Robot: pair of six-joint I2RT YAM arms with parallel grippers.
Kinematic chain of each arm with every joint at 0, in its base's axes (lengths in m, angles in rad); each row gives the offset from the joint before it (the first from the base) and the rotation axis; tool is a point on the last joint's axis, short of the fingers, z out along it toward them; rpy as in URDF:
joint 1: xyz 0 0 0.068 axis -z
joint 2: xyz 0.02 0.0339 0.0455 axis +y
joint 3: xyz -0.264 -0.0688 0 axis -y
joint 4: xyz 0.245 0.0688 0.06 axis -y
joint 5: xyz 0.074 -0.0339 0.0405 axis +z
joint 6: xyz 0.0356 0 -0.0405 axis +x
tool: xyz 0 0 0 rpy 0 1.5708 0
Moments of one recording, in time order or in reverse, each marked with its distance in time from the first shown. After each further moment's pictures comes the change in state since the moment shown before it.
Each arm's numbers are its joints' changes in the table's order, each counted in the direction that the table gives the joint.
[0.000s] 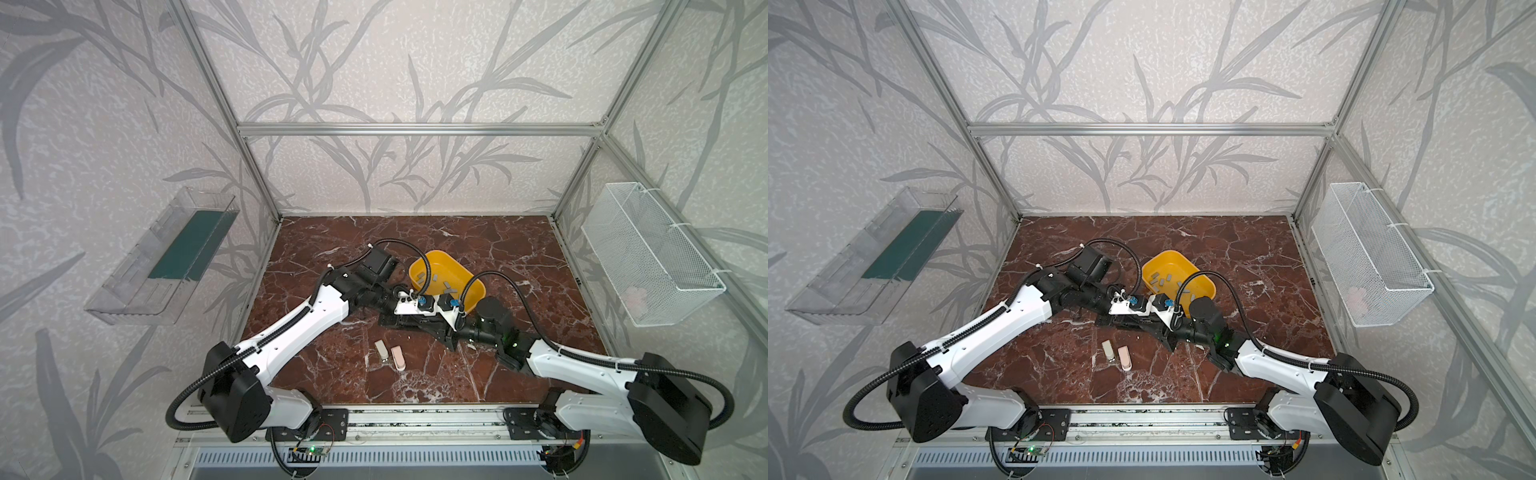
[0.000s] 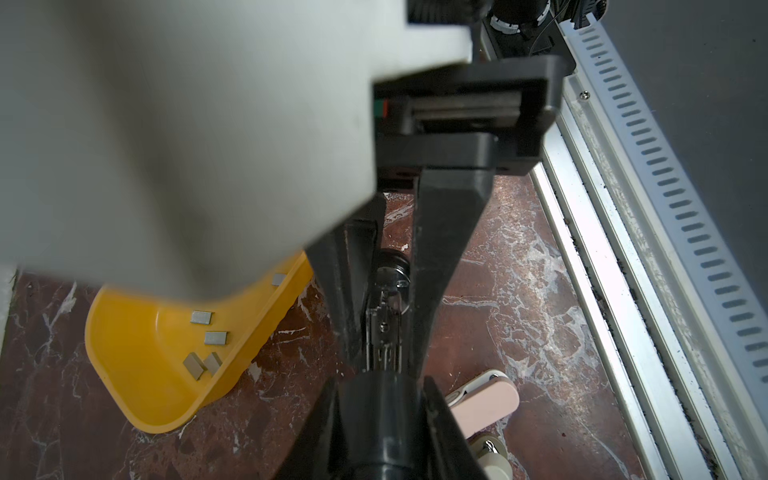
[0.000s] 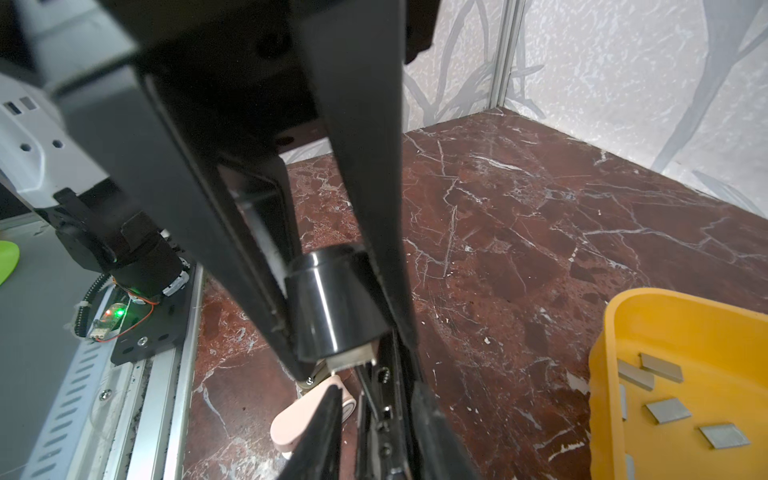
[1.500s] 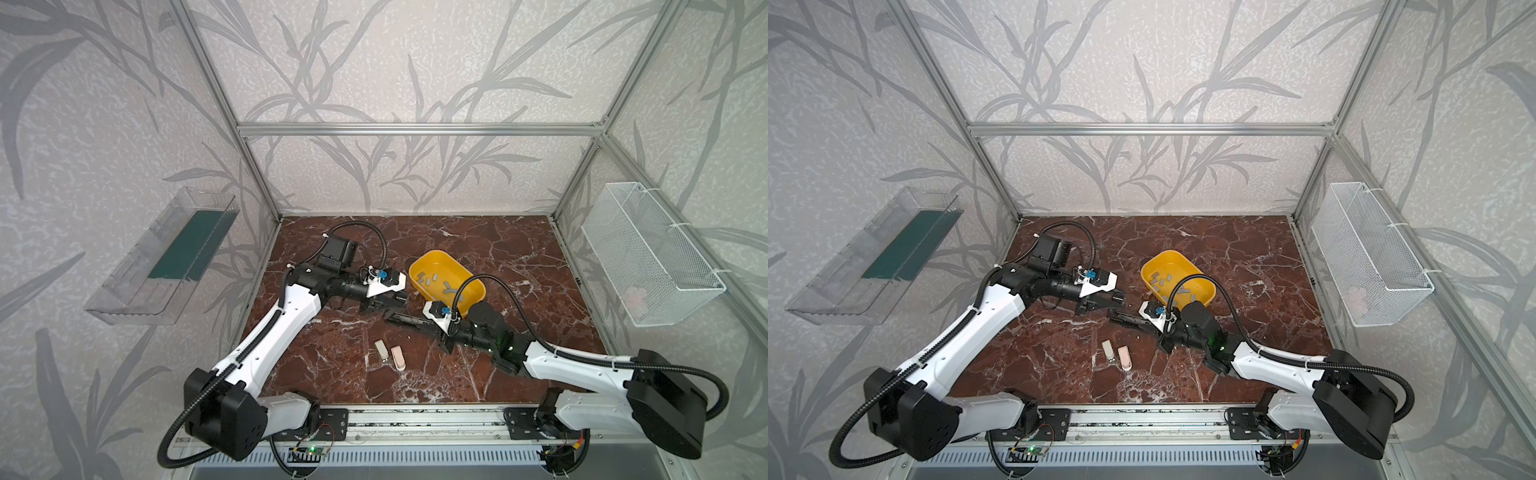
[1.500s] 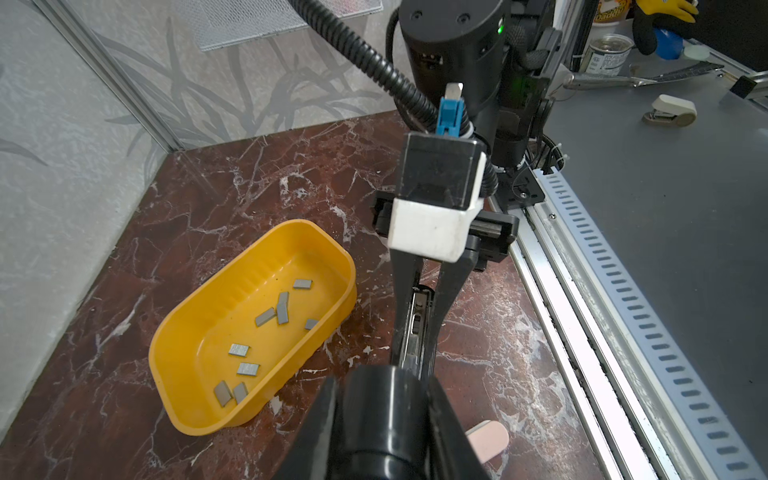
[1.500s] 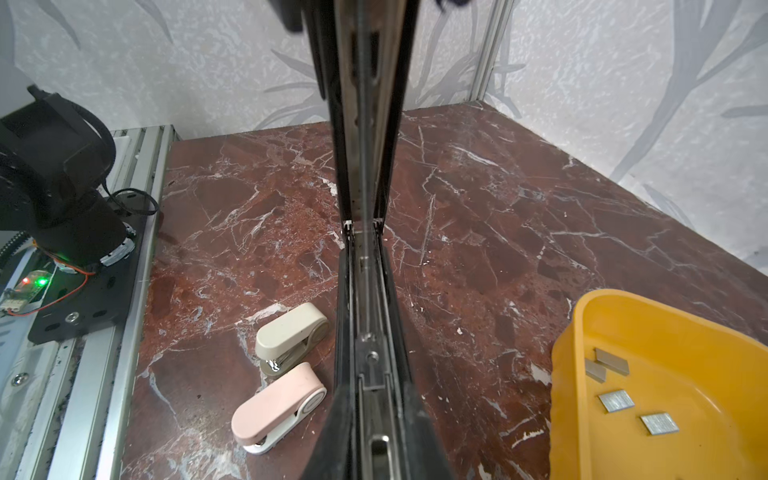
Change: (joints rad) left arm -0.303 -0.109 -0.039 0.053 -0.417 -0.011; right arm -0.069 0.002 -0.010 -0.008 -0.171 -0.105
